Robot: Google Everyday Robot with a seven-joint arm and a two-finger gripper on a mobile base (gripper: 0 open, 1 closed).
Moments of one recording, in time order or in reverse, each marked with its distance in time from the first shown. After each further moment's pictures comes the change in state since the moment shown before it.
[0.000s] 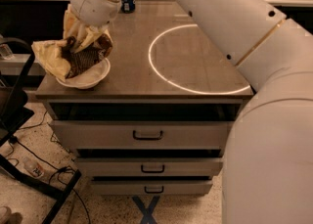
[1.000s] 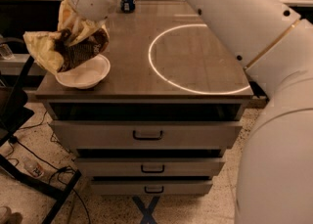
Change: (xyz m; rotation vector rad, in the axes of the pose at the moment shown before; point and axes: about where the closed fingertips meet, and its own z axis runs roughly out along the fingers) arm -0.013 -0.013 -0.015 0.080 -0.007 -0.002
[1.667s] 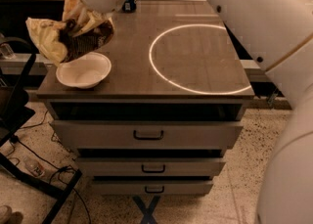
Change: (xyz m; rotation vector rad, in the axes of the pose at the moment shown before) arm 0.002 -0.003 -0.030 0.071 0.044 0.013
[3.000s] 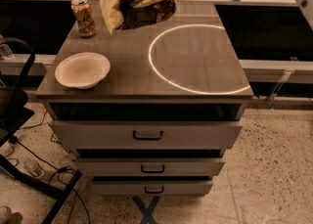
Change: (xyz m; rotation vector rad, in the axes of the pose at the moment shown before) arm 0.086 0.034 -0.118 0.148 0.267 0.238
